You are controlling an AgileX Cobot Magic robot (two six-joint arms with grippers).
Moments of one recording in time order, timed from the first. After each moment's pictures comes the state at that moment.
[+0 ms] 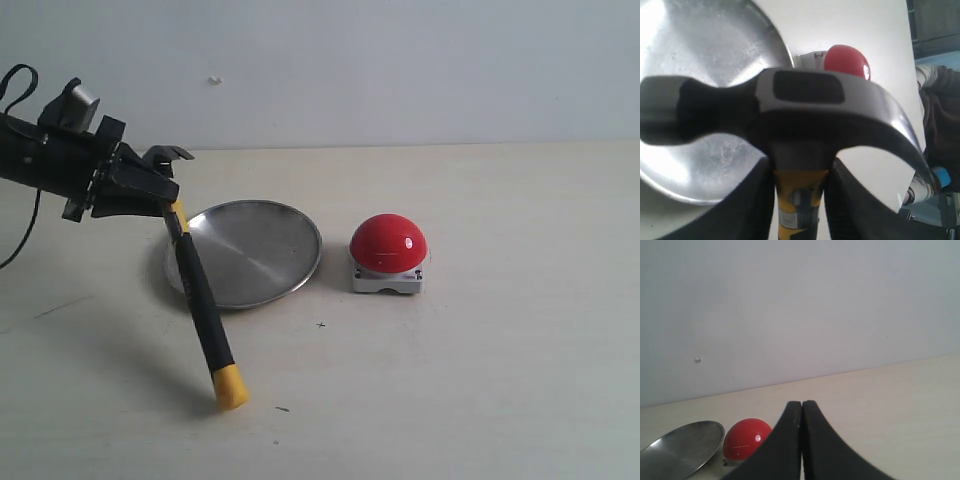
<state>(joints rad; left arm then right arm) 0.05 2.11 -1.42 -1.15 1.20 0.85 -0.01 0.03 0.00 0.23 0.07 0.01</state>
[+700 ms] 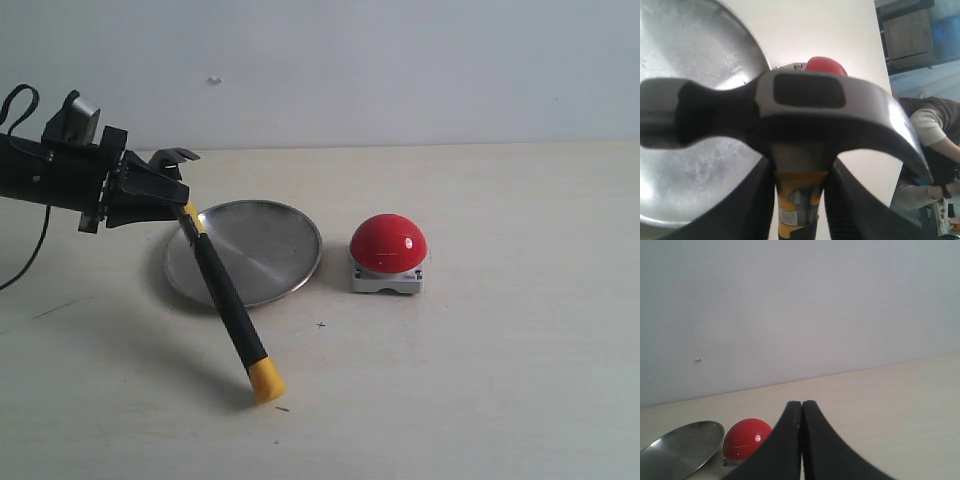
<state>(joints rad) 0.04 2.11 -1.32 -1.31 1.19 1.00 -0.01 0.03 0.00 0.23 0.07 0.01</state>
